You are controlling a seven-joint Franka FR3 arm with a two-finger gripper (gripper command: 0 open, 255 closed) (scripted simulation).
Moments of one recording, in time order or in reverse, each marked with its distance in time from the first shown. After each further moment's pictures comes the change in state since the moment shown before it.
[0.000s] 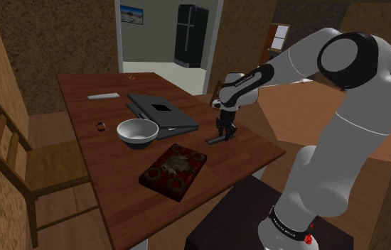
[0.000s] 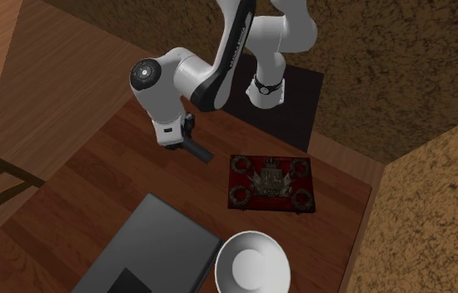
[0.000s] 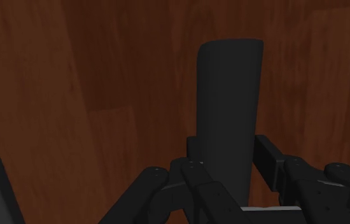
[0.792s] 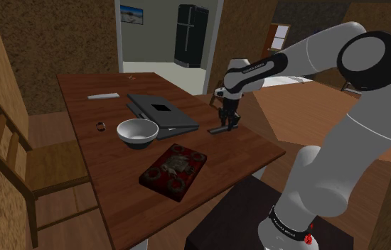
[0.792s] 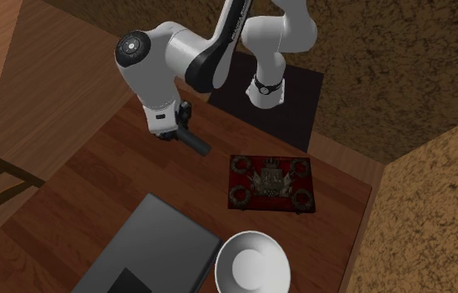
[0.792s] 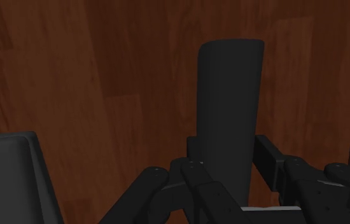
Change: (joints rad) arm -0.010 -0.115 0.028 0.077 -0.069 -0.173 0.052
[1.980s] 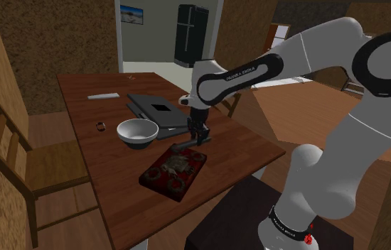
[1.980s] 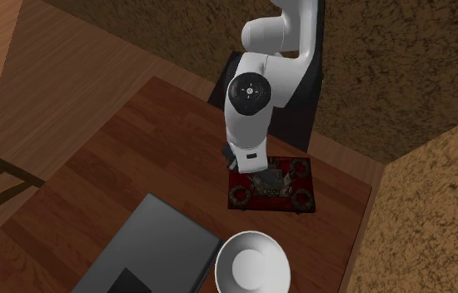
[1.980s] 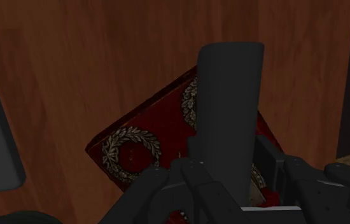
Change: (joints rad) arm 0.188 -0.034 0.285 -0.079 0.081 0.023 0.428
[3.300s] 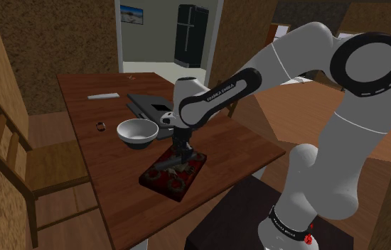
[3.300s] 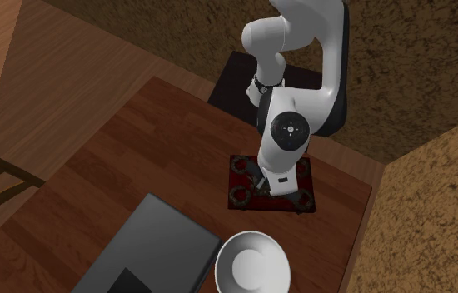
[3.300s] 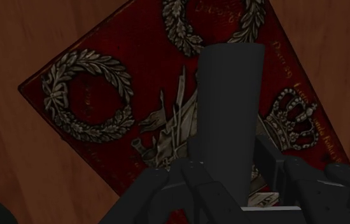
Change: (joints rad) arm 0.083 0.159 0.081 -0.018 0.093 0.168 0.101
